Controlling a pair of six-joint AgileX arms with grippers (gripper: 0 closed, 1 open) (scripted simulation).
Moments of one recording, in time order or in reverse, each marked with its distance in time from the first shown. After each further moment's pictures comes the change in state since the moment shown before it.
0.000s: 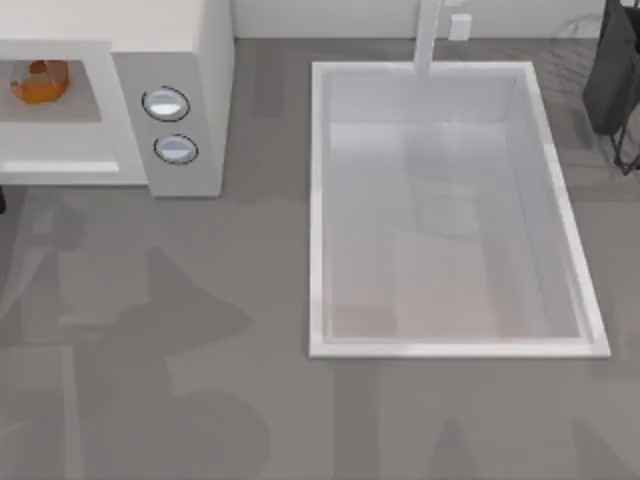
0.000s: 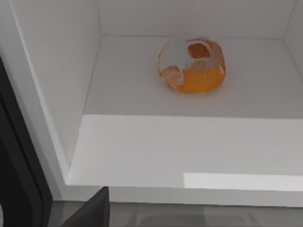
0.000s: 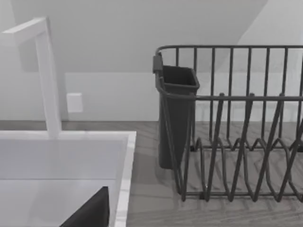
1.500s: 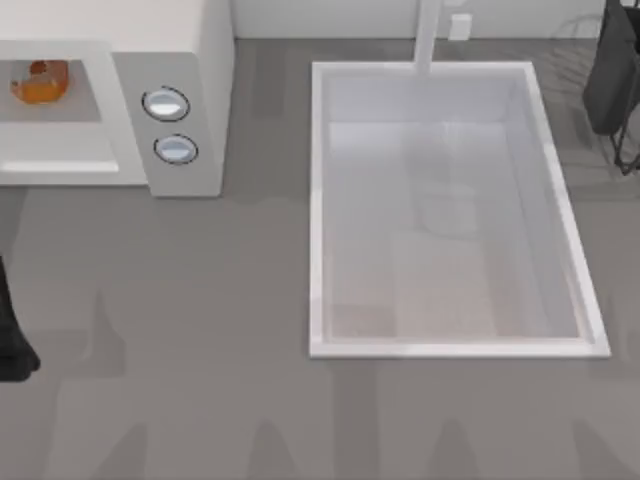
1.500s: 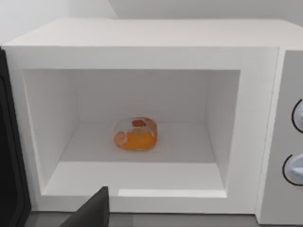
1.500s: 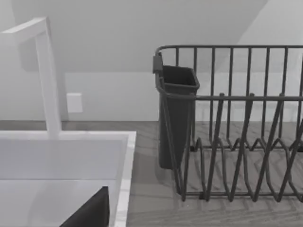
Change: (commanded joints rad) left arm -0.257 -1.413 -0.544 -0.472 -0.242 -0.102; right arm 0.000 0.000 0.000 0.000 0.000 0.000
